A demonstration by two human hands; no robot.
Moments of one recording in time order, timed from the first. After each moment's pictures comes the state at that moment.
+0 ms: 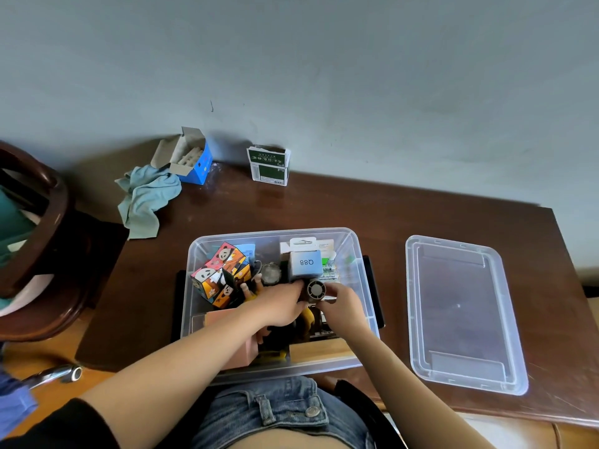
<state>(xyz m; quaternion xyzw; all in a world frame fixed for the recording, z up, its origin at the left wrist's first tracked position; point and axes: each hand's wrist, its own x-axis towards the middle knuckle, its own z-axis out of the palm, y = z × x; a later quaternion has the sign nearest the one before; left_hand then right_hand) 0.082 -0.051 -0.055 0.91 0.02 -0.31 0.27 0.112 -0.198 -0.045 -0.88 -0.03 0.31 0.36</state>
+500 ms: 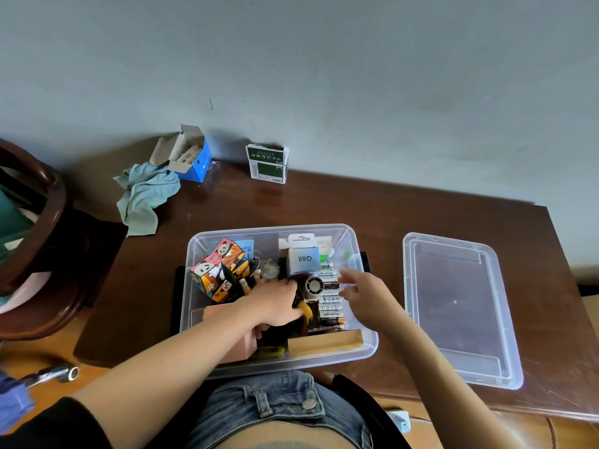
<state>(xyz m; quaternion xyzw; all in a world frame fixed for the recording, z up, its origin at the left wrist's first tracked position) 0.076 -0.048 -0.050 0.94 -0.02 -0.33 0.12 0.132 -0.229 0.003 -0.90 -0.13 0.31 0.27</state>
